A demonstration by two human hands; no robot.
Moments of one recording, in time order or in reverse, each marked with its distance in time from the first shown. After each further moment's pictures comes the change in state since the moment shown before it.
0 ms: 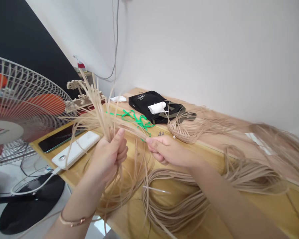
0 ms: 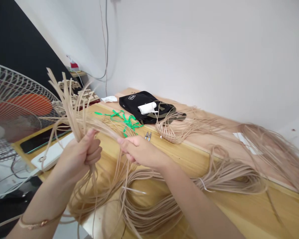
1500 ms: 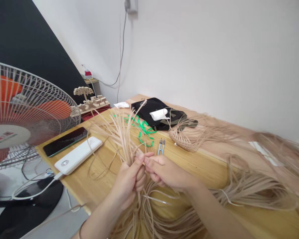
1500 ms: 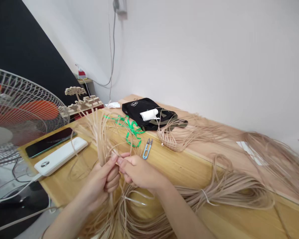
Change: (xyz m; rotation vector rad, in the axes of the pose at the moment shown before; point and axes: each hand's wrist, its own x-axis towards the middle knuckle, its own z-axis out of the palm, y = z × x) left_hand -0.018 -0.049 0.018 -0.216 -0.036 -0.338; right_hand -0.002 0.025 0.021 0.148 0.005 0.123
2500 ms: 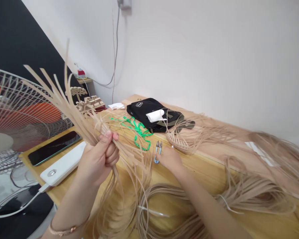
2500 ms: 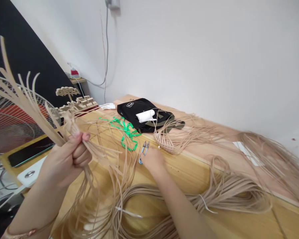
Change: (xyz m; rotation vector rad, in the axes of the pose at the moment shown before) left_hand 0.021 0.074 -0.009 0.095 -0.038 0.413; right_hand 0.052 0.033 -0.076 -0.963 0.710 0.491
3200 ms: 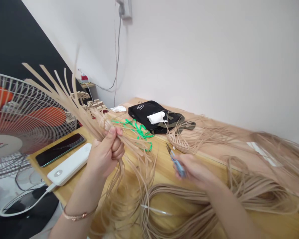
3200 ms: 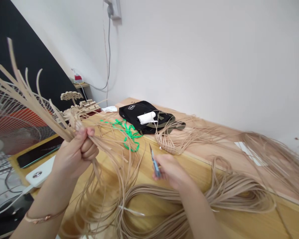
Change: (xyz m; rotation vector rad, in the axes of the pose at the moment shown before) left_hand 0.008 0.004 0.006 -0.008 -0.093 0.104; right_hand -0.066 0.031 -0.039 0.858 -0.299 0.031
